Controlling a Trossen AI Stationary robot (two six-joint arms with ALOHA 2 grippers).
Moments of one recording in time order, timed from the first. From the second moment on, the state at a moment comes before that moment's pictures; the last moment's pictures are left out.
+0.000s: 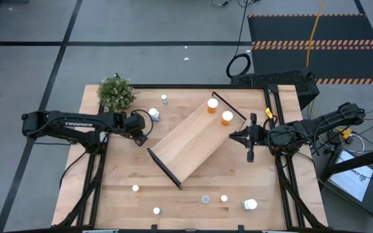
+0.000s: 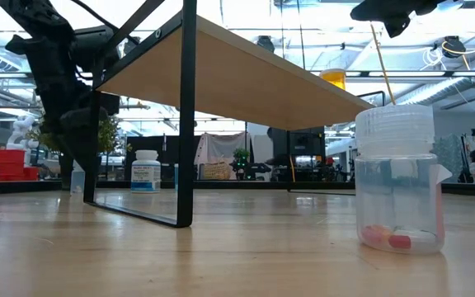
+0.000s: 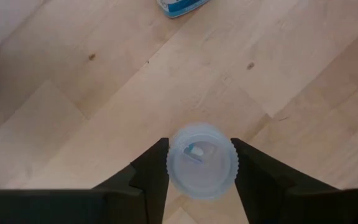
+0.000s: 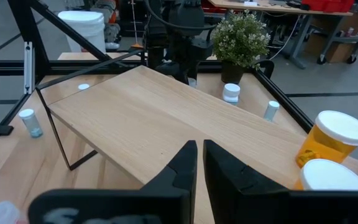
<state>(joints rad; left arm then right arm) 0.22 1.12 0.55 -0.68 -0.21 -0.53 0.35 0.76 0.64 -0.22 0.49 0.12</state>
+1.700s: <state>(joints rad) 0.16 1.35 1.41 -1.05 -0.17 -0.30 0.35 0.76 0.64 -0.22 0.49 0.06</state>
